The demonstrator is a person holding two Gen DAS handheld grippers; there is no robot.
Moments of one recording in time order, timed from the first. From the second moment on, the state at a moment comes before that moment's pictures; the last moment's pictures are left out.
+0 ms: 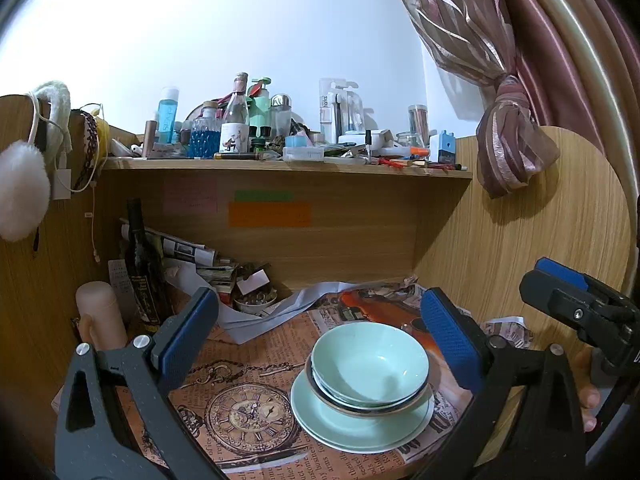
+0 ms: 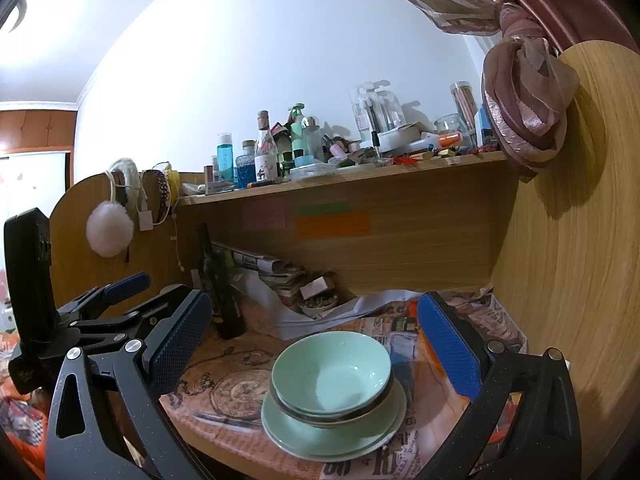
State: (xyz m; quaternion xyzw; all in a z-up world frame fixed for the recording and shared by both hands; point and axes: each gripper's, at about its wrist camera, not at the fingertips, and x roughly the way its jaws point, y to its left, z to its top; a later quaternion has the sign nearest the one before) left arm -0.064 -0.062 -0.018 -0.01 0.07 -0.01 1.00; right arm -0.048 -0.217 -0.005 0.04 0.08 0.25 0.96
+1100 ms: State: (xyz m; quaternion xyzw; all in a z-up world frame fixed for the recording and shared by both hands) left arm -0.063 -0.068 -0.020 -0.01 0.07 -0.02 1.00; right arm -0.049 -0.214 -0.003 0.05 0.08 0.24 0.97
